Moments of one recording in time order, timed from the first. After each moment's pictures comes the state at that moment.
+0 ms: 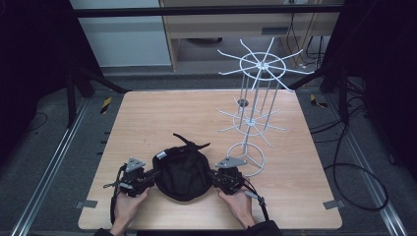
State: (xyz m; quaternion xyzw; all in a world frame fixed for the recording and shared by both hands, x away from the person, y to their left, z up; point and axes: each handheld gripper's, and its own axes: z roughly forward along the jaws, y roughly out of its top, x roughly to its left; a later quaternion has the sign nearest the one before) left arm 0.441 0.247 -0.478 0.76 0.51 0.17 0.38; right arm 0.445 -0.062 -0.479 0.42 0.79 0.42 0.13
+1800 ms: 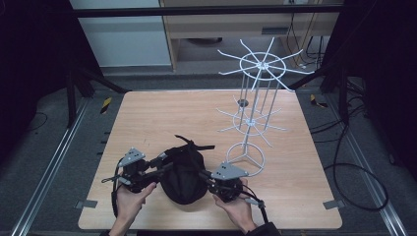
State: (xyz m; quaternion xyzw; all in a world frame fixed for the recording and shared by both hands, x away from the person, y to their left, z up) left arm 0.430 0.217 -0.412 0.73 0.45 0.14 0.49; right arm 0.414 -0.054 -0.448 0.30 0.79 0.50 0.18
